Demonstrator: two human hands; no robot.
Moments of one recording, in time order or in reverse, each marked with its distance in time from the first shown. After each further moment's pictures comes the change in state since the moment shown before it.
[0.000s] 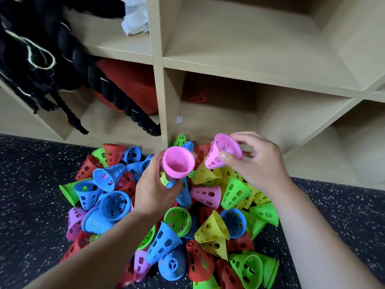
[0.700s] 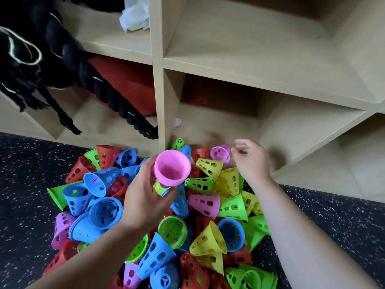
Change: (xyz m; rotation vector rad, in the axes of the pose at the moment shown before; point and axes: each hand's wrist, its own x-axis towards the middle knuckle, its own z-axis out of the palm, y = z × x) left_hand 0.004 -0.006 -0.004 -0.025 0.017 0.031; right_hand 0.061 0.093 0.040 -0.110 0.171 0.264
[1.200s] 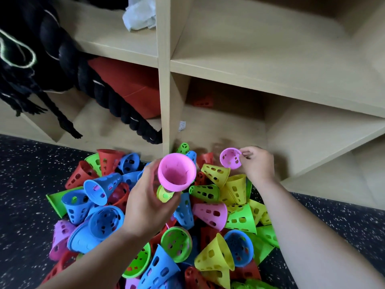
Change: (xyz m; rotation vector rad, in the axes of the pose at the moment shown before) left_hand 0.013 -0.004 -0.002 -0.002 -0.024 0.046; right_hand 0.033 0.027 0.019 -0.131 -0.012 0.034
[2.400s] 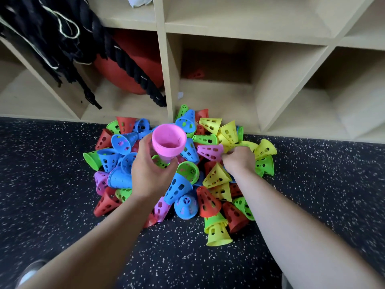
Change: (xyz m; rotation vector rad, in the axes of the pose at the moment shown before) left_hand -0.099 0.030 -0.044 -0.042 0.096 -0.116; right_hand -0.195 -0.036 -0.016 -0.060 -0.122 0.436
